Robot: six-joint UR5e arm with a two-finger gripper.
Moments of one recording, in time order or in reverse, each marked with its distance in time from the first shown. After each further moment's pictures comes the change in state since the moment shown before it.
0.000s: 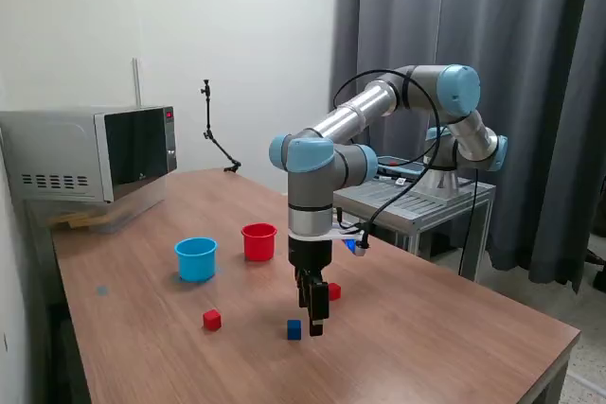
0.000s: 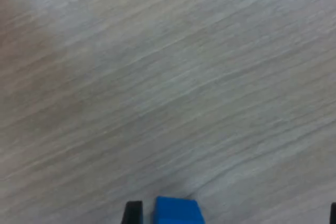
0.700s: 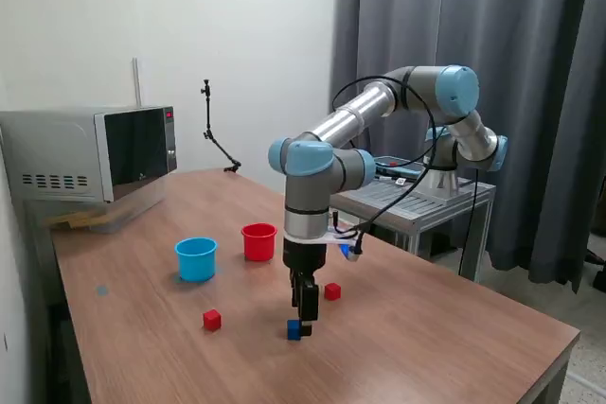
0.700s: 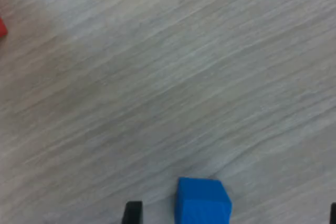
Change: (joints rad) arm -0.007 0.004 0.016 -0.040 -0.043 0.040
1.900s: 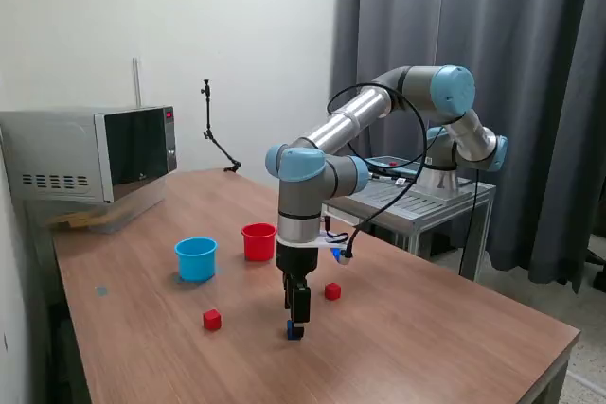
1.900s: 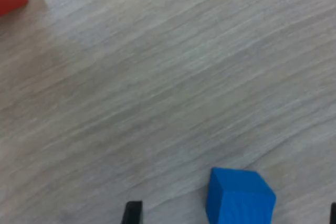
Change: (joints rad) arm -0.023 0.001 0.040 -0.052 0.001 -0.042
